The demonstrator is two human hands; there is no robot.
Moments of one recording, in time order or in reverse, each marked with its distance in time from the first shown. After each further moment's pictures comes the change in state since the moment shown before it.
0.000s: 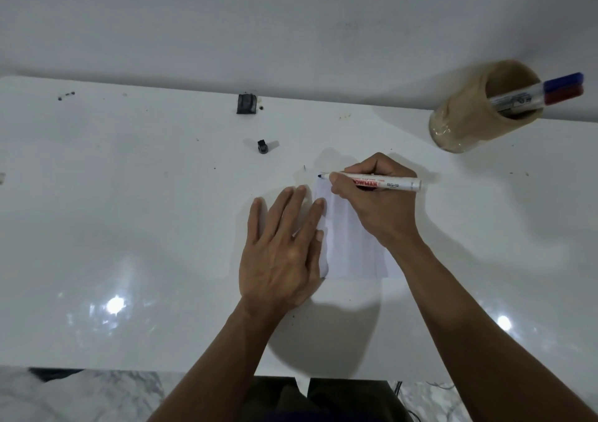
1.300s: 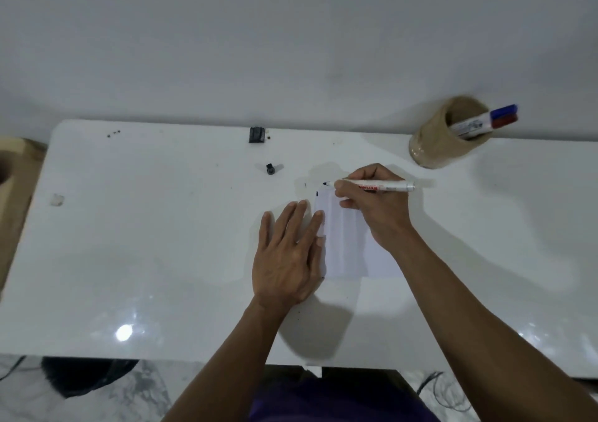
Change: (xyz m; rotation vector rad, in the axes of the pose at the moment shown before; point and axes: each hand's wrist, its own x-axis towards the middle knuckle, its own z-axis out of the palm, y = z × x) left_hand -0.002 0.004 -0.008 -0.085 -0.028 -0.034; right_hand -0.006 -0.044 -0.013 0.261 -0.055 0.203
